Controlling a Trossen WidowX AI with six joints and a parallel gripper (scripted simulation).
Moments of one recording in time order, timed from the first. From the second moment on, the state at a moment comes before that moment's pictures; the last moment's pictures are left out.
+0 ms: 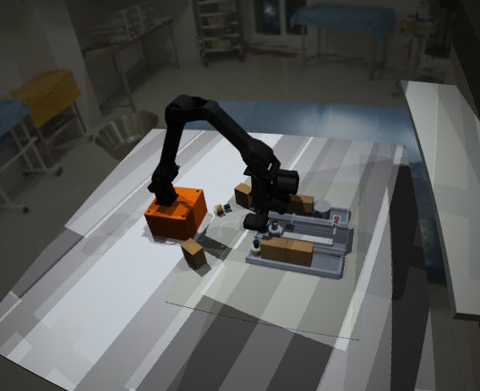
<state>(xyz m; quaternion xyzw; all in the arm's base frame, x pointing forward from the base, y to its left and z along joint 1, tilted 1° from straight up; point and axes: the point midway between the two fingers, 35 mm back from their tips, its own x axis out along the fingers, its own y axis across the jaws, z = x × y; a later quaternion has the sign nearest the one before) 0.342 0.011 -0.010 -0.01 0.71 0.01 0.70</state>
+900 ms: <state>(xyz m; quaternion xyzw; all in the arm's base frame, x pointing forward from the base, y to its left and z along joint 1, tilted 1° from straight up) 0.346 0.011 -0.010 -0.01 0.71 0.01 0.70</state>
